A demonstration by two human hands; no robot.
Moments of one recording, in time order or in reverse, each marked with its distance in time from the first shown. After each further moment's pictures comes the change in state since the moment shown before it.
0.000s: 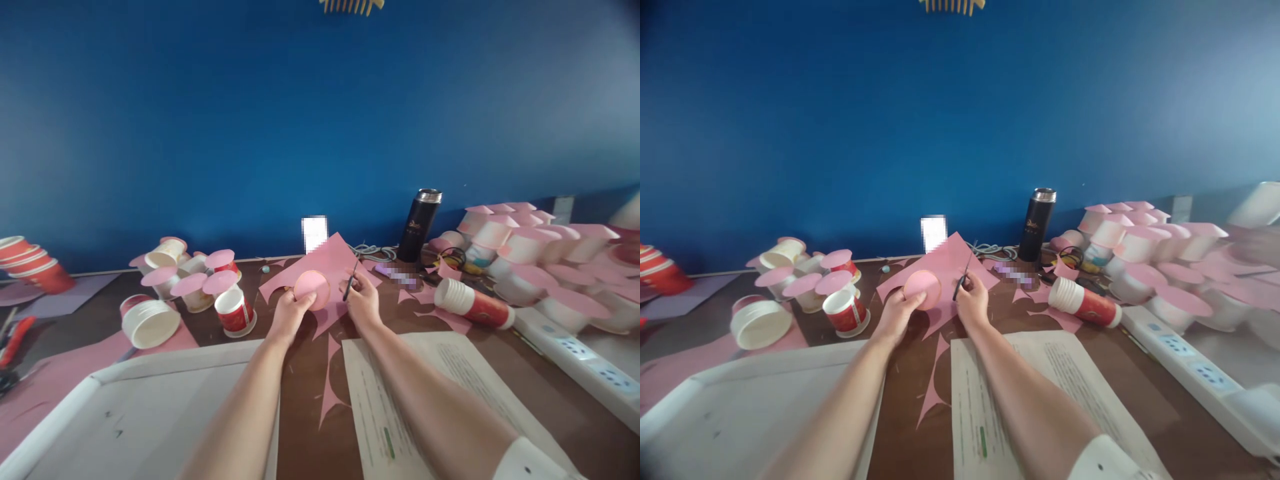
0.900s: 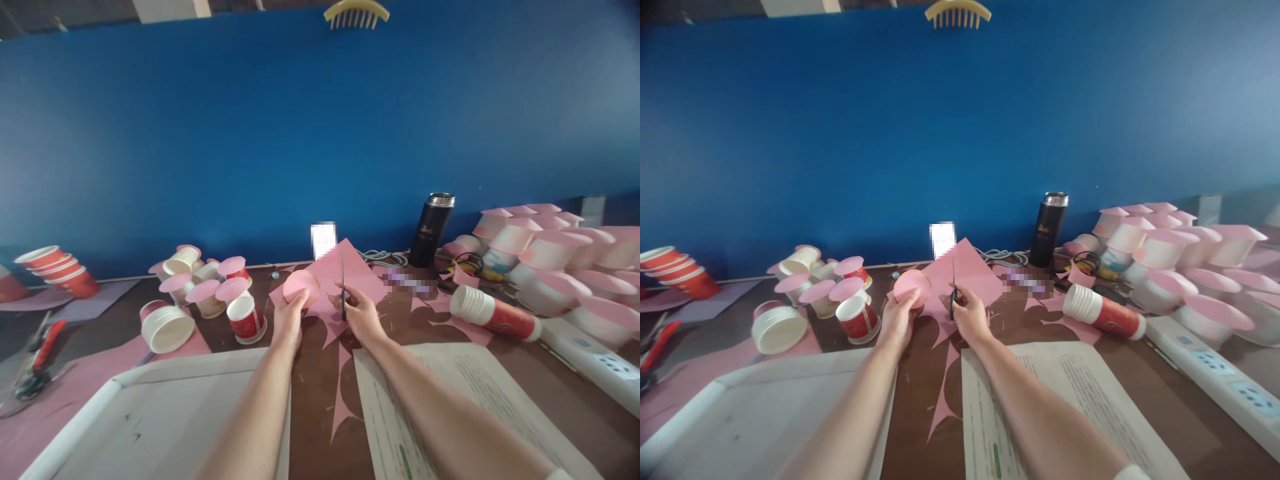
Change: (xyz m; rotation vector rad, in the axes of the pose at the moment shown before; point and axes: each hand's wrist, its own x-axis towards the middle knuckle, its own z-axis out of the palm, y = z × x) left_hand 0.016 -0.009 -0.002 -0.390 0.246 -0.042; right_hand -0.018 -0.005 0.010 0.083 -0.277 0.155
